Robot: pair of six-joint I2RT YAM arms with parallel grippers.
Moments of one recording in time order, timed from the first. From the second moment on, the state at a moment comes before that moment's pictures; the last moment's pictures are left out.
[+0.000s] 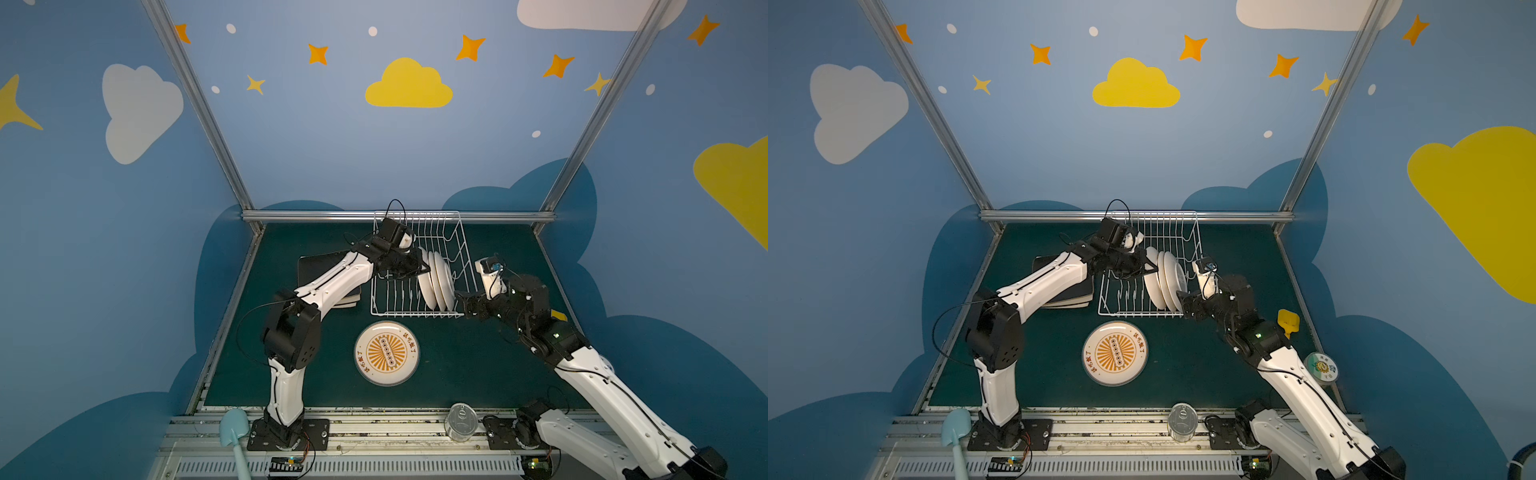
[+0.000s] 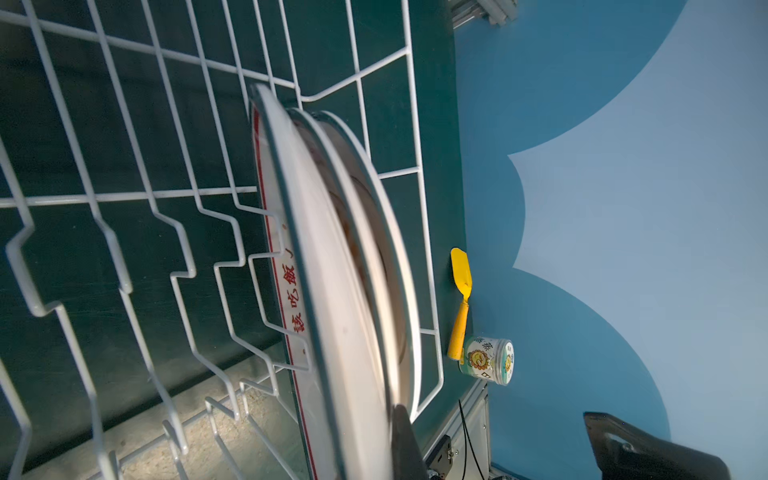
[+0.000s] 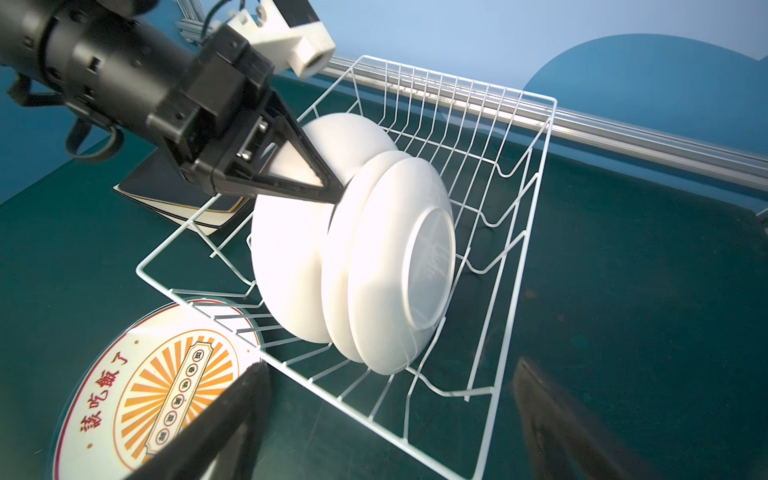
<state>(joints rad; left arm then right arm) -0.57 1.93 1.69 -0.50 0.53 -0.77 0.49 0.91 0.82 -0.37 -0.03 0.00</state>
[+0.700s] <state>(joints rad) -0.53 1.78 1.52 -0.41 0.61 -0.84 0.49 0.93 0.82 -0.34 -0.02 0.05</state>
